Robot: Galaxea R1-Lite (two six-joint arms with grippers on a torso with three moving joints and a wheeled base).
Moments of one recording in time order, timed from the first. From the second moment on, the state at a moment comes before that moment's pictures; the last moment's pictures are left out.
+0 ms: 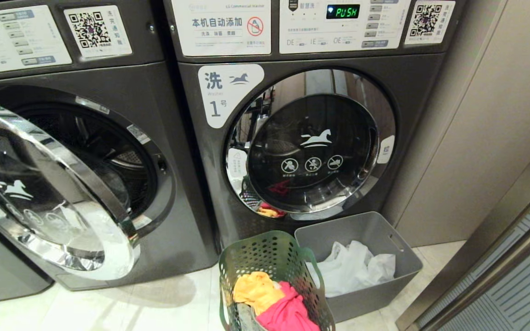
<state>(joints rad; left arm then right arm) 0.99 1.64 -0.72 -1.43 -1.16 -0.44 0.00 0.00 0.00 0.00 0.03 -0.10</state>
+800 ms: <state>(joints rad) 0.93 1.13 -0.88 -0.87 -0.57 -0.68 0.00 0.00 0.00 0.00 0.03 -0.10</state>
